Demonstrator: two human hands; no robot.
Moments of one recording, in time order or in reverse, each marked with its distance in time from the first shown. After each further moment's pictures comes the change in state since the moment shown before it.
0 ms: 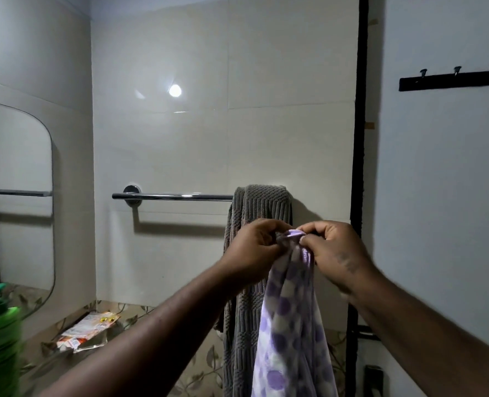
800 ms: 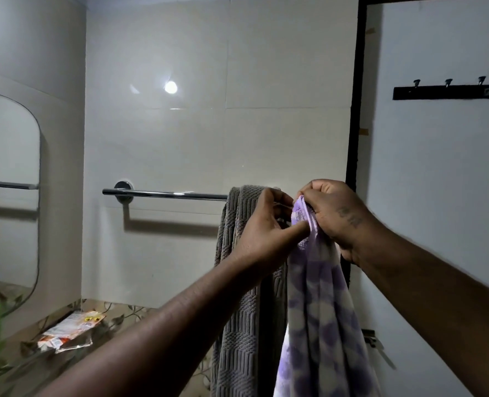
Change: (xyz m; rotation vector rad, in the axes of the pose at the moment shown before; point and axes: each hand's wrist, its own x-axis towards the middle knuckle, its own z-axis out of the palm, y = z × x) left_hand 0.003 0.028 0.024 -0.296 0.060 0.148; right_hand 0.018 -0.070 -0.013 -0.088 -0.005 -0.073
